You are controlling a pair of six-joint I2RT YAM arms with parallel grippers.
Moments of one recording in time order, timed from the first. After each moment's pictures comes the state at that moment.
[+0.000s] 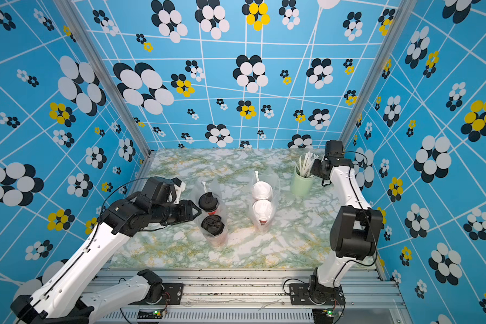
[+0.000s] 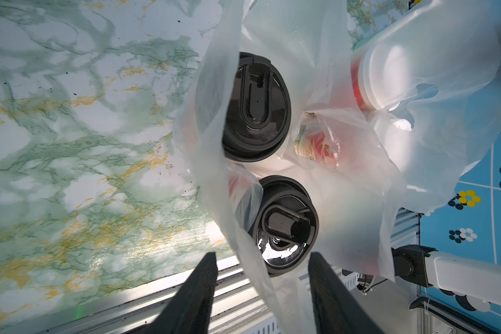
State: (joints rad) left arm -0.52 1.04 1.22 -1.08 0.21 -0.67; right arm -0.14 1.76 1.55 -0.70 0.00 0.25
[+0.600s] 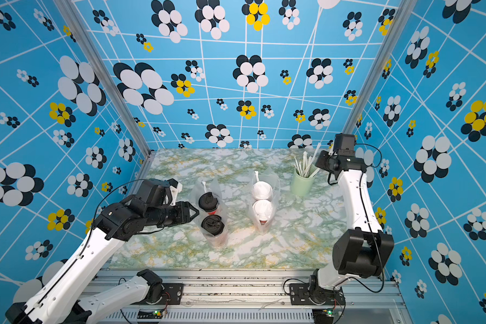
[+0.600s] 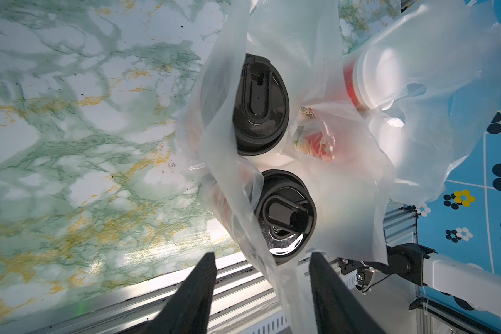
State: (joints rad) left arm -0.52 0.99 1.22 -1.10 0.20 -0.67; right arm -0.14 1.53 1.61 -0.77 0.00 0.26
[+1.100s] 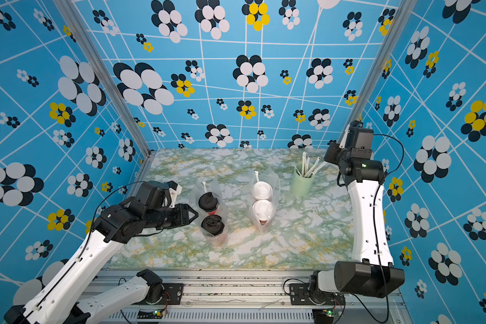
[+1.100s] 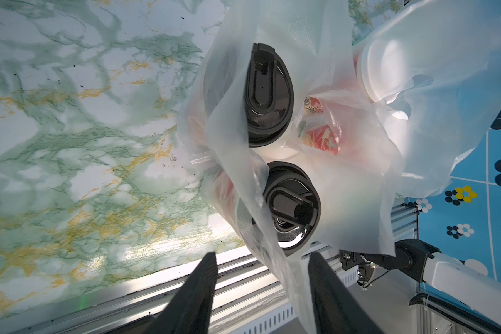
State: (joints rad) left arm -0.52 0.98 1.20 -1.11 0.21 -0.67; right arm -0.14 1.42 1.71 -0.84 0.04 0.19
